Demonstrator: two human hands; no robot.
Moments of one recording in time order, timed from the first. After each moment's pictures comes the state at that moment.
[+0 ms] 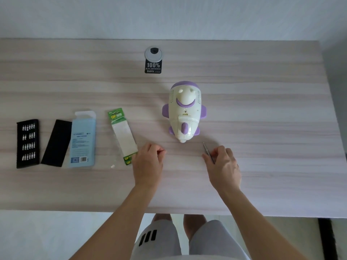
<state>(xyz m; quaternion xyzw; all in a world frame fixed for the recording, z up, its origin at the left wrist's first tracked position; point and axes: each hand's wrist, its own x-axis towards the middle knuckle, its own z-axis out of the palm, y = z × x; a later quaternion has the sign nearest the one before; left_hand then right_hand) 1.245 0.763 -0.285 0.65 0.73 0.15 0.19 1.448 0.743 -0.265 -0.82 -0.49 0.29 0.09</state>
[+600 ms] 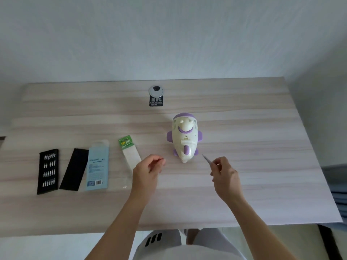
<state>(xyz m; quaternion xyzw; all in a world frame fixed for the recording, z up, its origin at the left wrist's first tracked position) 1.221 0.779 -0.213 0.48 0.67 0.33 0.47 1.448 0.749 -0.213 -0.79 -0.43 0.37 0.23</state>
